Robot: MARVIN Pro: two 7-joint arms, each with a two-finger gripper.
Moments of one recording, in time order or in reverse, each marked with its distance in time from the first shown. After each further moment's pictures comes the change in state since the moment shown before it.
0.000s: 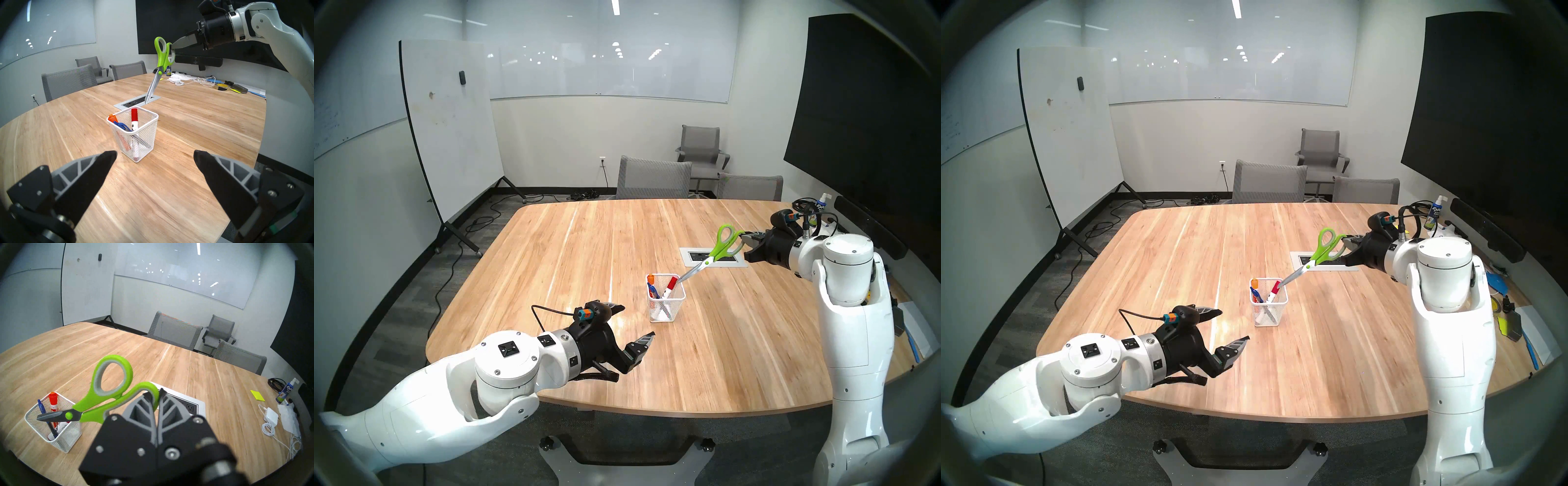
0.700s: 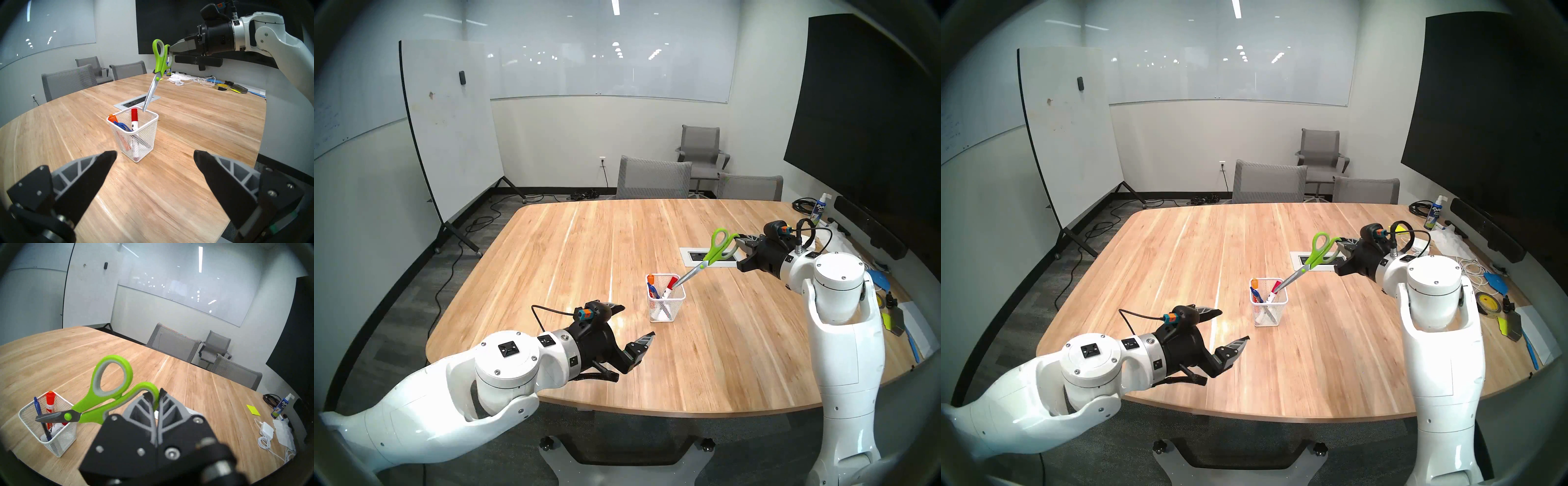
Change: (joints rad) left arm 0.000 0.000 0.000 0.000 0.000 0.000 0.000; right arm -0.088 -0.051 0.005 -0.010 -0.020 -0.214 -0.045
